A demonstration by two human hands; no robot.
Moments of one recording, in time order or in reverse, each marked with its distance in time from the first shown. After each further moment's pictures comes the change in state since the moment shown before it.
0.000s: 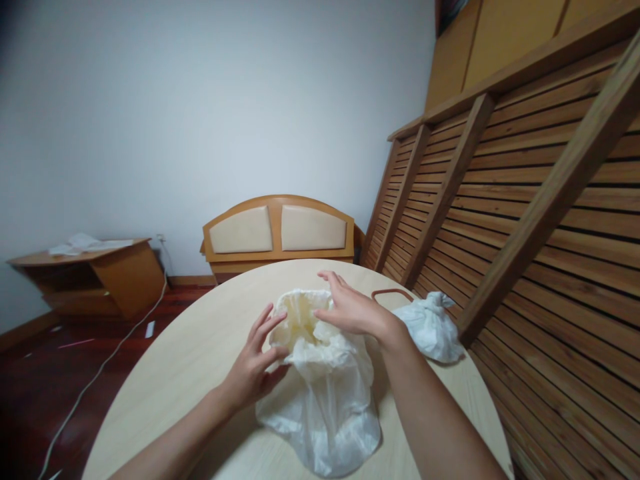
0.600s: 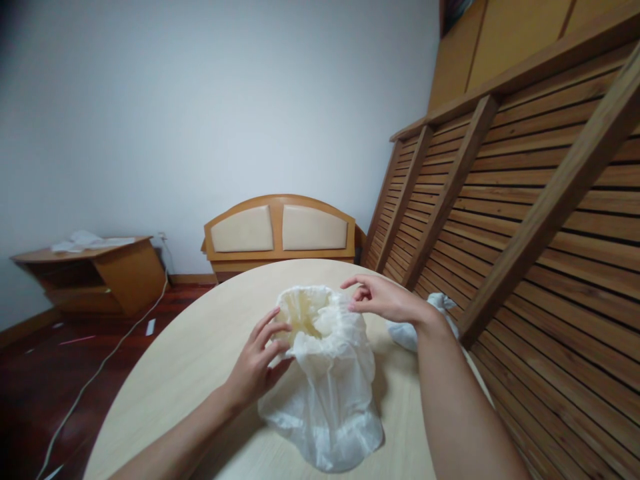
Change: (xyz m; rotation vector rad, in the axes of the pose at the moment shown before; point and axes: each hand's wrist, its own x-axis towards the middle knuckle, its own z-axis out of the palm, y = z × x) left_hand 0.003 0.002 0.001 0.063 0.056 -0.033; right_hand -0.014 0.035 -0.045 0.247 -0.185 0.121
